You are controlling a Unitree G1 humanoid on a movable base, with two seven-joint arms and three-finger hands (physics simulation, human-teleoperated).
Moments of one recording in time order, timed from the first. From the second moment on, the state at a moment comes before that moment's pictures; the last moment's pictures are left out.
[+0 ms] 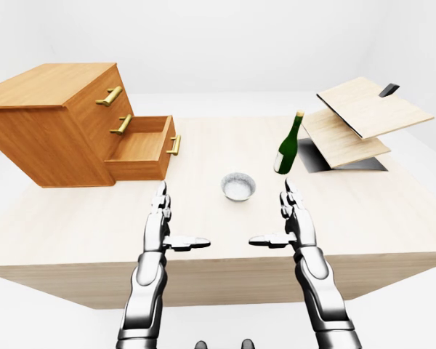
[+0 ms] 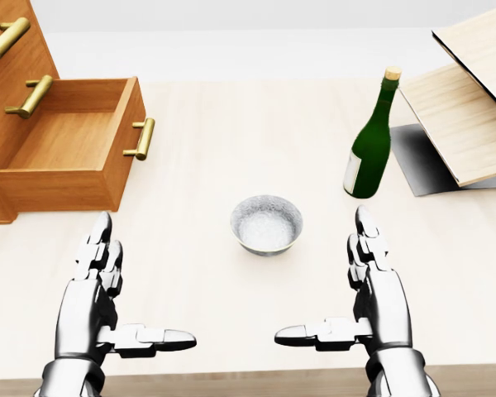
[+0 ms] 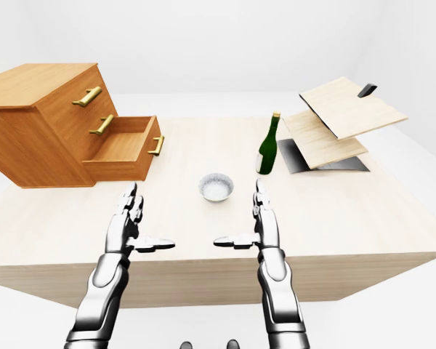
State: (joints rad) left arm 0.00 0.01 0.01 0.00 -0.01 0.00 -0.01; right arm 0.00 -0.01 -0.02 0.00 0.01 0.00 0.01
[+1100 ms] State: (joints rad) left arm 0.00 0.02 0.04 0.03 -0.01 -0.03 -0.03; right arm -0.01 -0.08 -0.29 -0.32 0.24 0.09 -0.16
